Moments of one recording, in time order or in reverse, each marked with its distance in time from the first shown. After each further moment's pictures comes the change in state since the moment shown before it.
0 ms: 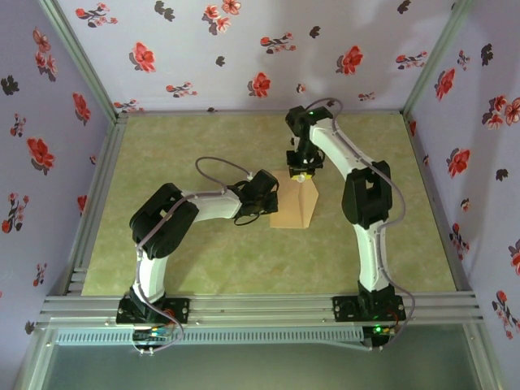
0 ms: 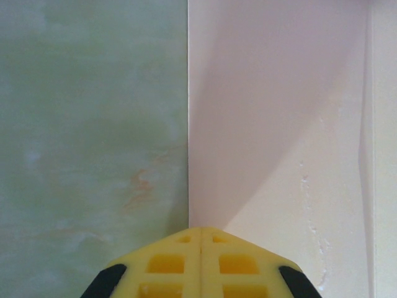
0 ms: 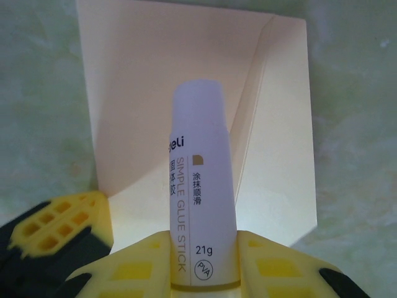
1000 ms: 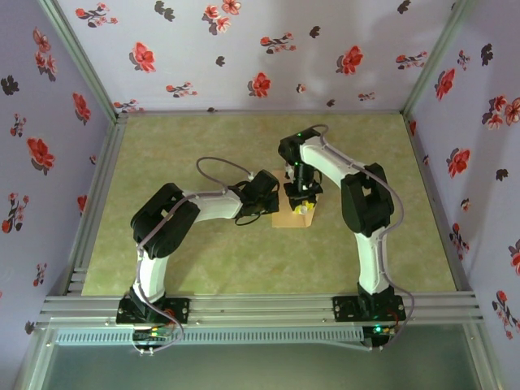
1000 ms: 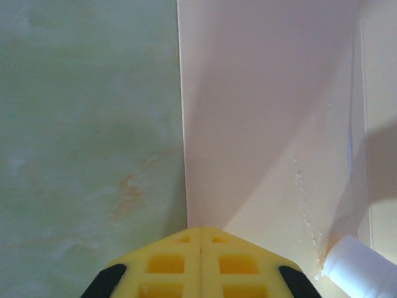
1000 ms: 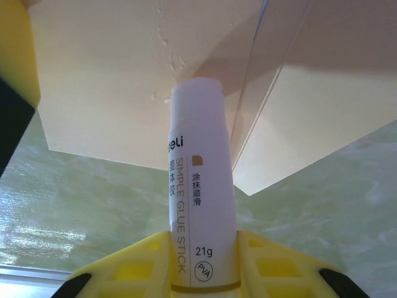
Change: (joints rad) left arm -0.004 0.008 0.003 0.018 0.000 0.000; right arm 0.083 -0.058 -0.280 -0.083 -0.039 -0.093
